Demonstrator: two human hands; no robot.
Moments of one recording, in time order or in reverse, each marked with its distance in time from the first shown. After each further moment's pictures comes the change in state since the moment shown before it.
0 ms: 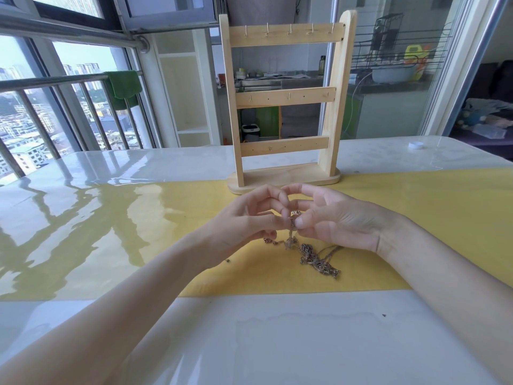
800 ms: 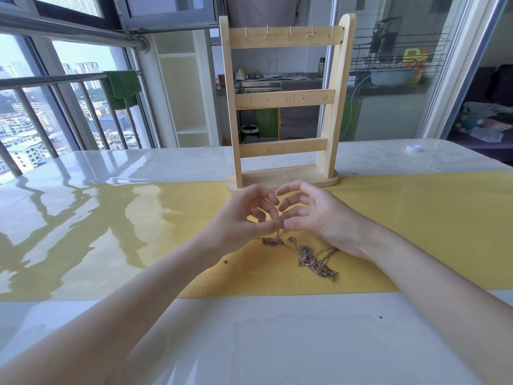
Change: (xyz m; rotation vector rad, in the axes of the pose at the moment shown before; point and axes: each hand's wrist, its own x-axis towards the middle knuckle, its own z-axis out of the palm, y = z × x) left_hand 0.003 -0.007 -0.002 0.357 0.231 0.108; right_hand 0.010 0.012 0.010 -0.413 0.283 -0.175
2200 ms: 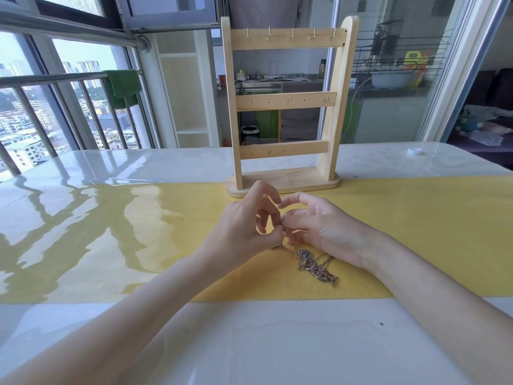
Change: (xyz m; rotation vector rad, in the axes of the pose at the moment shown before) left_hand -0.005 -0.003 0.010 0.401 0.110 0.277; right_hand -0.002 0.001 0.004 0.241 -0.049 0.099
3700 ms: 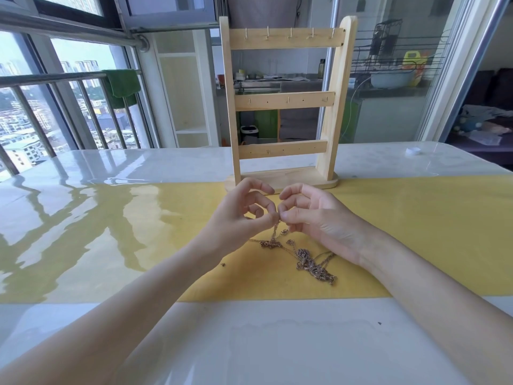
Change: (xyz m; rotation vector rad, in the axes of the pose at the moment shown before) left_hand 0.008 -0.001 -0.006 -0.479 0.005 -0.271; right_hand -0.001 -0.004 0.000 0.009 0.041 -0.119
